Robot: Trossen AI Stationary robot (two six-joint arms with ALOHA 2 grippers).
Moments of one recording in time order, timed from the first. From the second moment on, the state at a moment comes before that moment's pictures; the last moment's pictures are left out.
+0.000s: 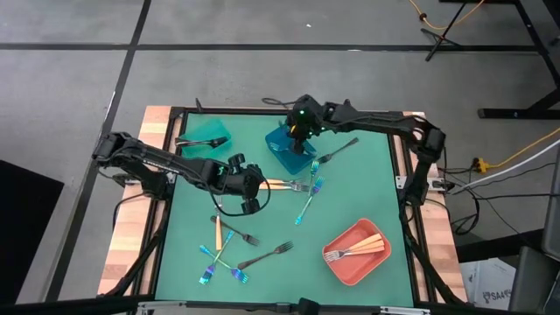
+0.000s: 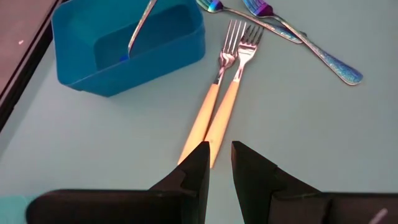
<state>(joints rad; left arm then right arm) -0.16 1.49 1.11 -0.67 -0.45 -0.38 -0.43 1.84 1.42 -0.47 -0.13 -0.11</state>
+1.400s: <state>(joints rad) -0.16 1.49 1.11 -0.66 -0.45 -0.38 -0.43 1.97 1.43 -0.47 -0.09 -0.11</state>
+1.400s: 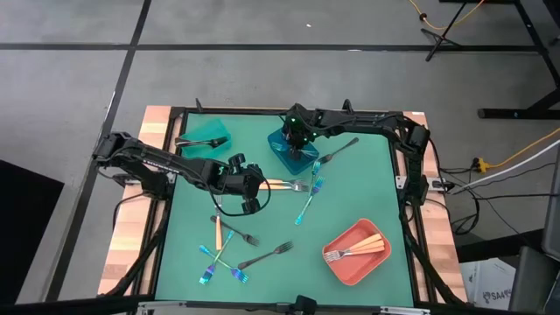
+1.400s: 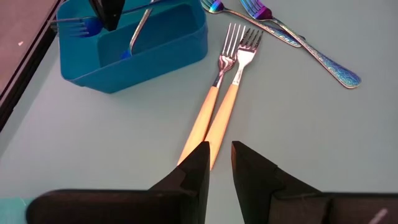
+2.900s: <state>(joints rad) -0.16 1.49 1.11 -0.66 -0.45 -0.39 -0.43 1.86 1.43 -0.53 -0.04 -0.12</state>
